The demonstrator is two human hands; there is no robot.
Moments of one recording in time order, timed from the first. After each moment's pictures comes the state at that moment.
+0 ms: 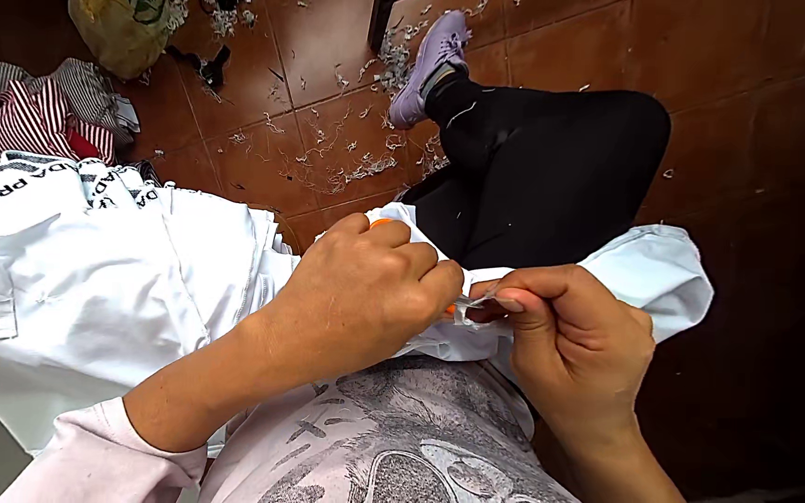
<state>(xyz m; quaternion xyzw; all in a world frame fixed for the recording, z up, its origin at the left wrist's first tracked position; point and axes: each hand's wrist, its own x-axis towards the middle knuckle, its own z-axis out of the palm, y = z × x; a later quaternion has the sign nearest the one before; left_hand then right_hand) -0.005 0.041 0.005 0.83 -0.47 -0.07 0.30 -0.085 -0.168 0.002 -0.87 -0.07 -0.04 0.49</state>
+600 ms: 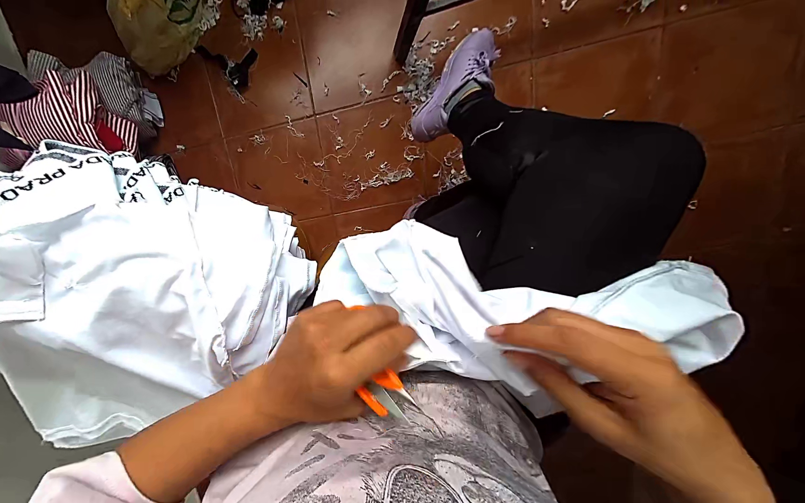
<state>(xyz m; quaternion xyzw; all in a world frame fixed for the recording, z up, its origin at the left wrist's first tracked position) -0.075 0.077 -0.024 0.83 -0.34 -0.02 0.44 -0.083 -0.221 -0.002 -0.86 -0.22 0.12 0.44</state>
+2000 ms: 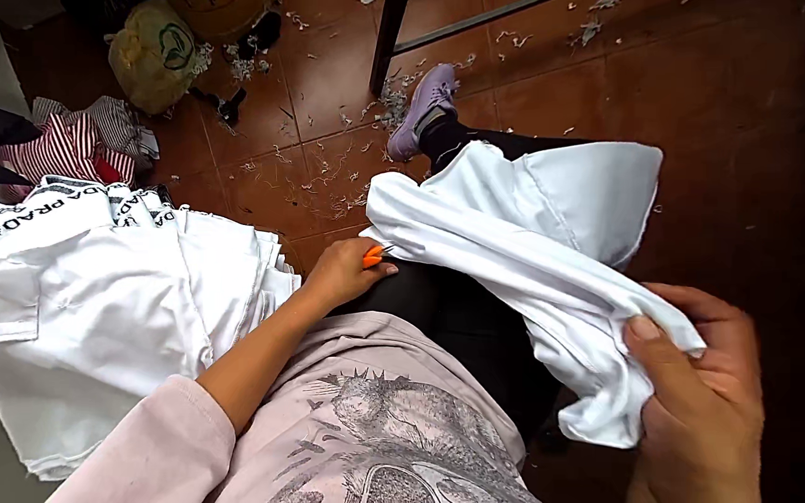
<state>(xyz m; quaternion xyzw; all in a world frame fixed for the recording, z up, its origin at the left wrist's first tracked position) -0.005 0.030 -0.121 0.84 -0.13 -0.32 0.42 -0.127 -0.256 0.000 -0.78 0.22 -0.03 0.59</state>
